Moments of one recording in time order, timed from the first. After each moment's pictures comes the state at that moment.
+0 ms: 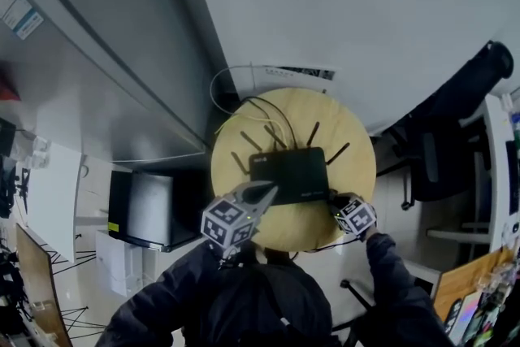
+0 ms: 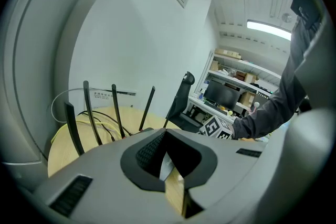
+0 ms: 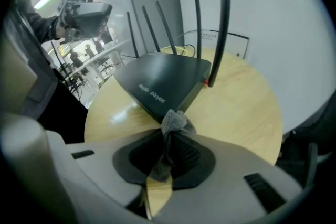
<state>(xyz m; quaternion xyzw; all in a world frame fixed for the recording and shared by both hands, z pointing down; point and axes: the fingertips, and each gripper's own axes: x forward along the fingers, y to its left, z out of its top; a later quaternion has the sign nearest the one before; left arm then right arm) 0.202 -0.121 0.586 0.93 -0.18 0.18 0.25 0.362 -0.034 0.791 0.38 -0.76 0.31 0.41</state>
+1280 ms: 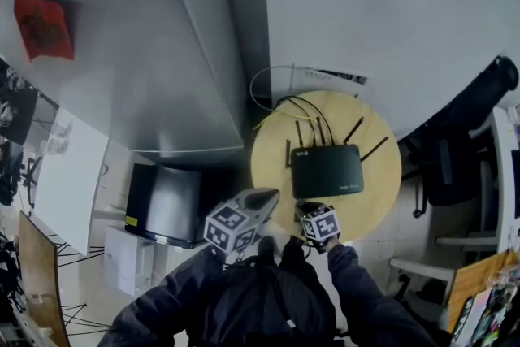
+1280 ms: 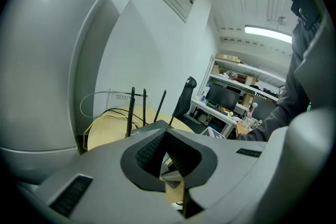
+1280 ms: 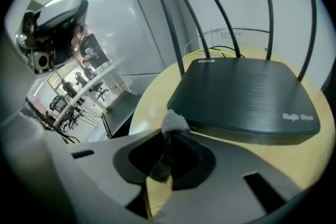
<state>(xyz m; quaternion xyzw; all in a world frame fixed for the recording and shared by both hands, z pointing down) 0.067 -0.097 0.571 0.93 -0.20 0.17 0.25 0.125 -0.056 0.775 0.44 -0.75 0.39 0.31</state>
